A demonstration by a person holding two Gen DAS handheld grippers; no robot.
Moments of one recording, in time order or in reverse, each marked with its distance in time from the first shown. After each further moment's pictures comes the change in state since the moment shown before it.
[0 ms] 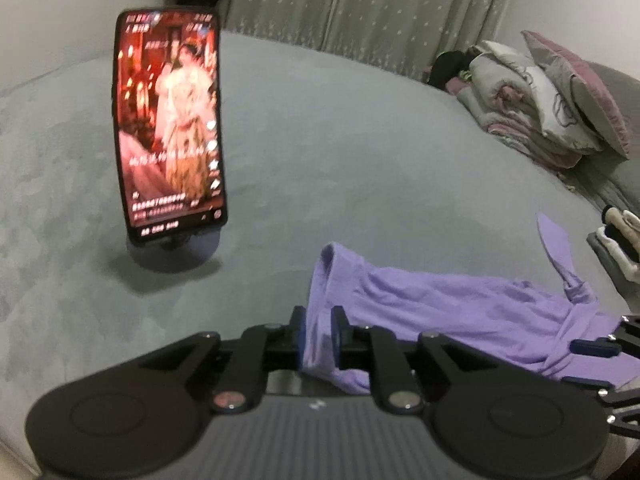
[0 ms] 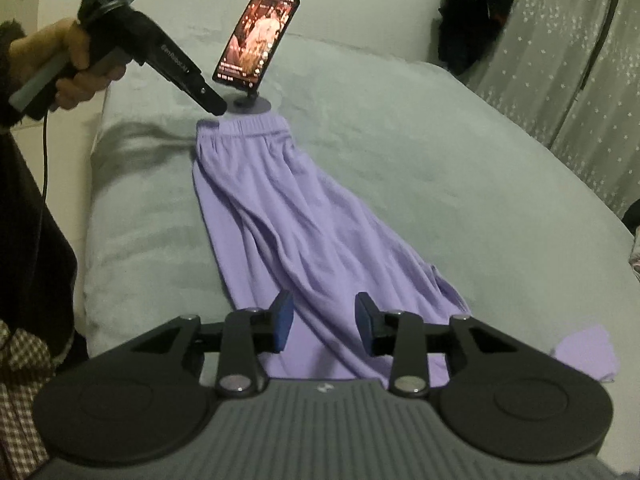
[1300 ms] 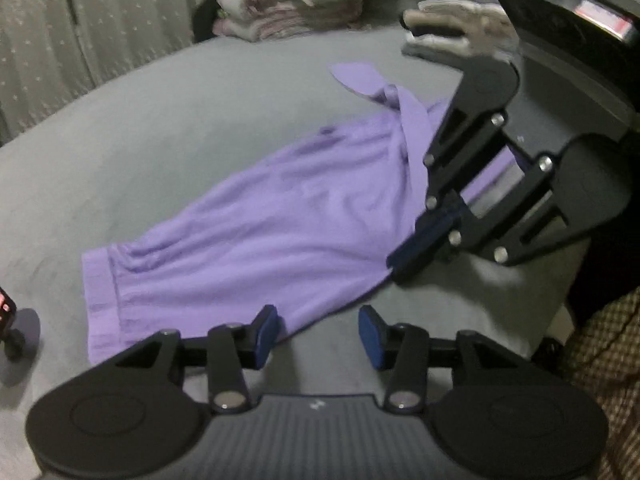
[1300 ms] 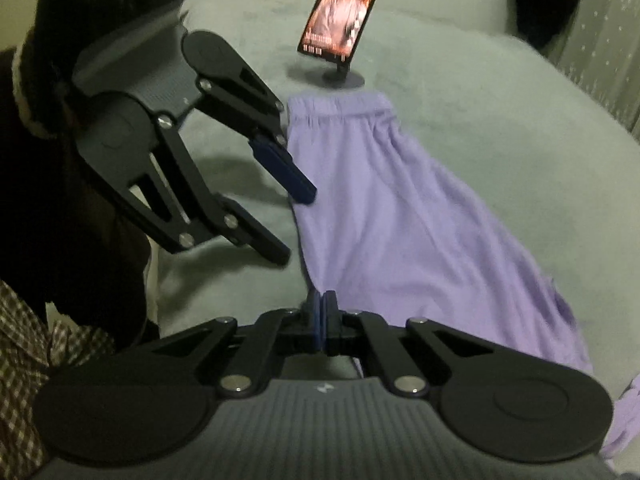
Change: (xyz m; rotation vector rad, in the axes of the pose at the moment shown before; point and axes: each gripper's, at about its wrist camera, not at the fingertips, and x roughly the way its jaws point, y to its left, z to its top) left arm 0.011 -0.097 -0.058 0.723 0.149 -0.287; right arm 0.021 0.036 0.018 -0.027 0.118 0.258
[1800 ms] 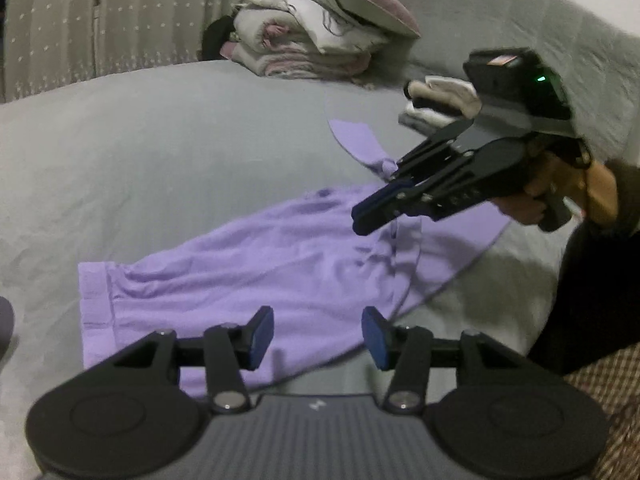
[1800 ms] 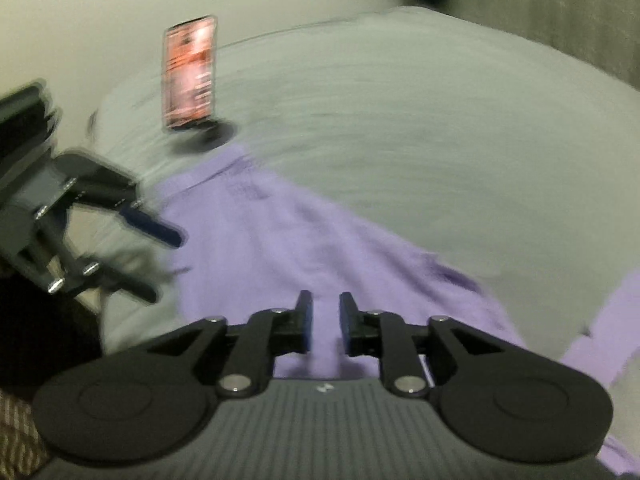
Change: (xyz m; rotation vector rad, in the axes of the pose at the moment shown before) left arm -0.012 0.030 0.011 -0.206 -0.161 -0.145; right arm -0.028 -0.112 -0.012 0.423 -0.088 -0.069
